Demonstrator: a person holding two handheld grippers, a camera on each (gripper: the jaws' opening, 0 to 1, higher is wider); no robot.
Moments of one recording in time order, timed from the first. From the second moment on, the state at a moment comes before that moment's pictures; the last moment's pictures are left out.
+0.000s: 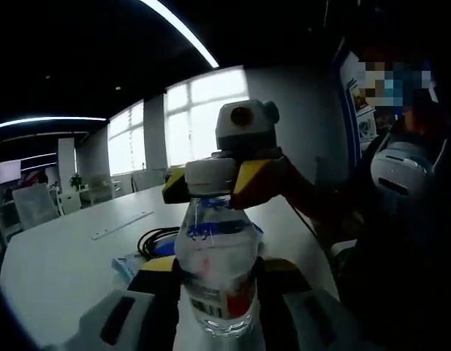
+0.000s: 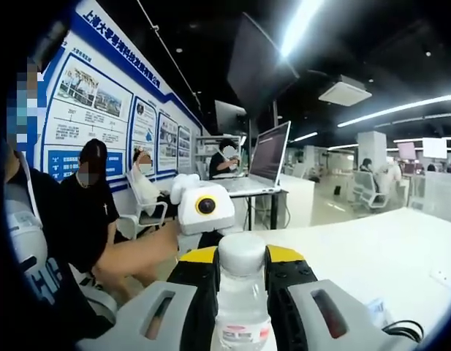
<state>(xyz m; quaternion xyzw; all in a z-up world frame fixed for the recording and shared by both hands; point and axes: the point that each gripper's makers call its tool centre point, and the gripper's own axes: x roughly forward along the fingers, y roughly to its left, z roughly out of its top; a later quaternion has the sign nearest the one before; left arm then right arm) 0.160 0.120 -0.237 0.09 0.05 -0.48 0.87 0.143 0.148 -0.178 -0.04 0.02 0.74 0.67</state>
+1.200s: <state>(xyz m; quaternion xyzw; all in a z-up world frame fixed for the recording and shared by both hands) 0.224 0.173 -0.190 0.08 0.04 -0.43 0.90 0.201 0.205 -0.122 -0.06 -0.01 0.76 0.64</state>
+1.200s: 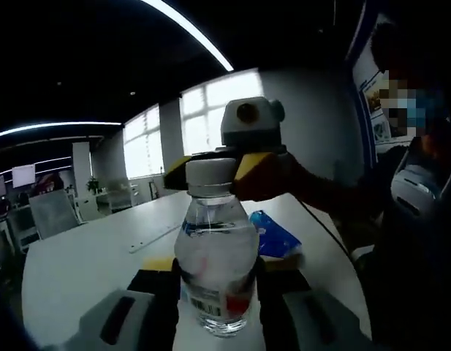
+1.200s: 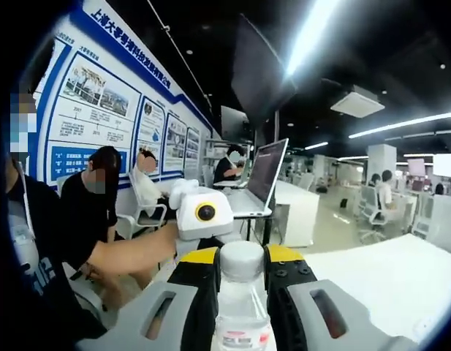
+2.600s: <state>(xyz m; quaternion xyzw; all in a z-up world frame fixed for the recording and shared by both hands) 0.277 0.190 -0.237 0.07 0.11 -0.40 0.91 0.260 0.212 -0.157 -0.04 0.01 0.75 0.66</state>
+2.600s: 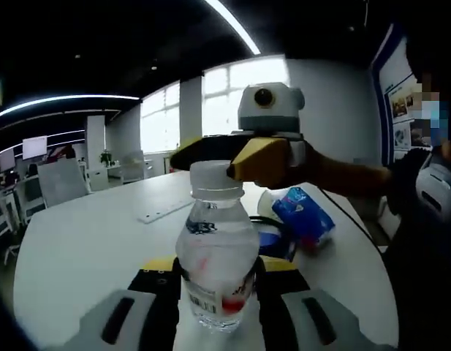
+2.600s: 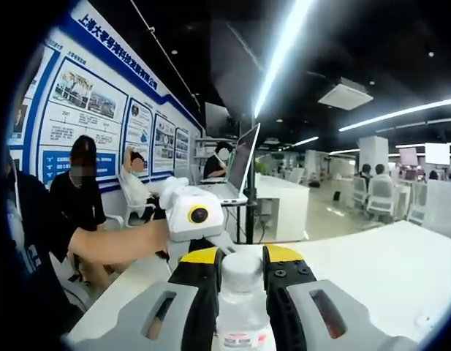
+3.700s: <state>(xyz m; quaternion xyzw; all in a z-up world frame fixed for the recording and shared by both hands) 0.242 0.178 -0.214 0.05 0.06 -0.39 0.92 0.256 0.195 -0.158 -0.01 0.04 0.72 0.70</state>
